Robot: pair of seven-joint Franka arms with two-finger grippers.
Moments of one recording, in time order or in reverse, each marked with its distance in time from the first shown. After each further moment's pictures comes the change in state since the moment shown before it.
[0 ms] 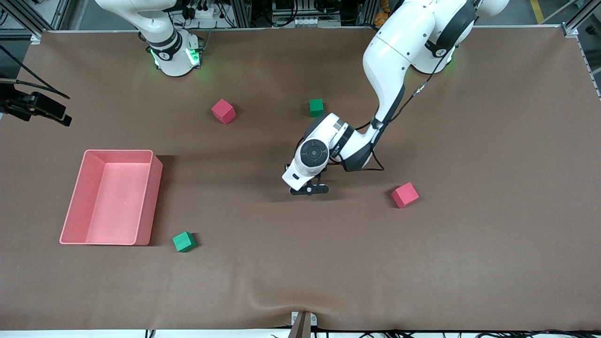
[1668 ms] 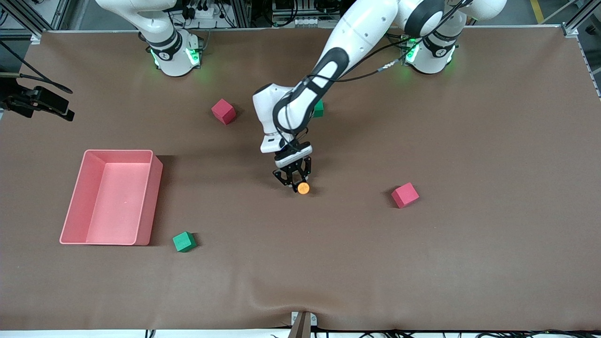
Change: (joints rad) left arm -0.275 0.075 0.068 -0.020 1.299 0.016 -1.527; right arm -0.010 -0.011 0.027 0.001 0.000 -0.024 -0.011
